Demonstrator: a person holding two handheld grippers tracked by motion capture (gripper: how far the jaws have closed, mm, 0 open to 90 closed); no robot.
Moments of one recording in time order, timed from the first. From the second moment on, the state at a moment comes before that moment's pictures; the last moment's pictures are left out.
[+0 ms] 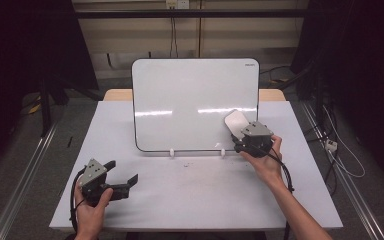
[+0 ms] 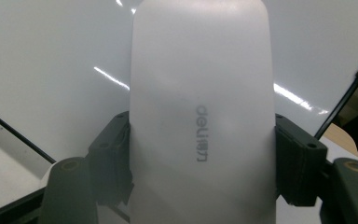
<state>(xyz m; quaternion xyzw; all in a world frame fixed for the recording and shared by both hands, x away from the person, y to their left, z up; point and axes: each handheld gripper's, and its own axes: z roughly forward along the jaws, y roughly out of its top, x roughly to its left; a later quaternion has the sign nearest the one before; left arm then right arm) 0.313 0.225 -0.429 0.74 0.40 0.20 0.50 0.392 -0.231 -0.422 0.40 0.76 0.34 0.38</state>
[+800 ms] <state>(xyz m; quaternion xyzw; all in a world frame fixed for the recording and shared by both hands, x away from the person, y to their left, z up) 0.305 0.233 -0.427 0.74 0.41 0.21 0.50 0.397 -0.231 -0.422 0.41 0.76 0.34 0.37</state>
